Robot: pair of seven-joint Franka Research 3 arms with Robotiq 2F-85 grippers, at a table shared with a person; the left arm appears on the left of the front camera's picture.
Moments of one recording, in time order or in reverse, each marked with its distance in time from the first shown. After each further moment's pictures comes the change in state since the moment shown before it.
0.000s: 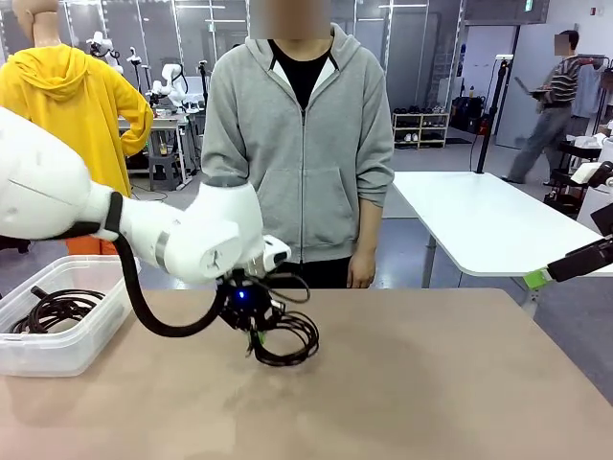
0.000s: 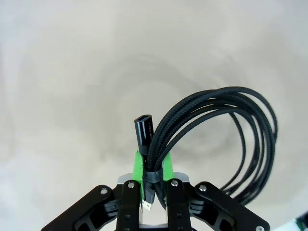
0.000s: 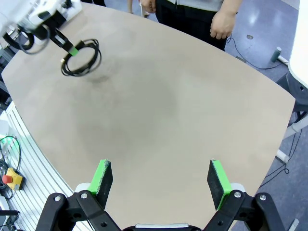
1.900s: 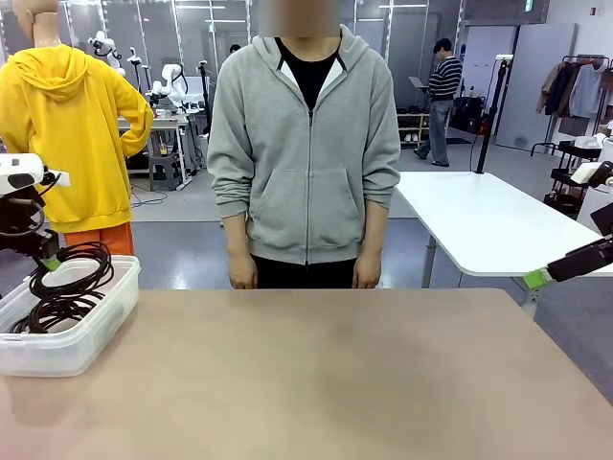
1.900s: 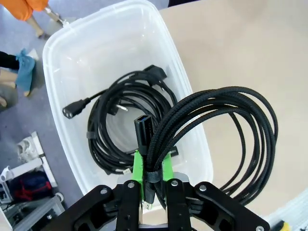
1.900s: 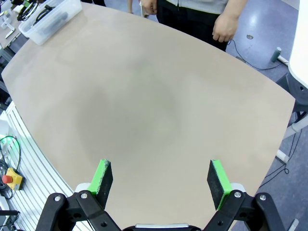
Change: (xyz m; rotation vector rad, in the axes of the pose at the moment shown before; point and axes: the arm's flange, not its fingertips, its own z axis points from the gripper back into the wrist) left arm -0.016 0.383 0.150 0.033 -0.187 -0.243; right arm 0.000 0.000 0.000 0.000 0.000 0.000
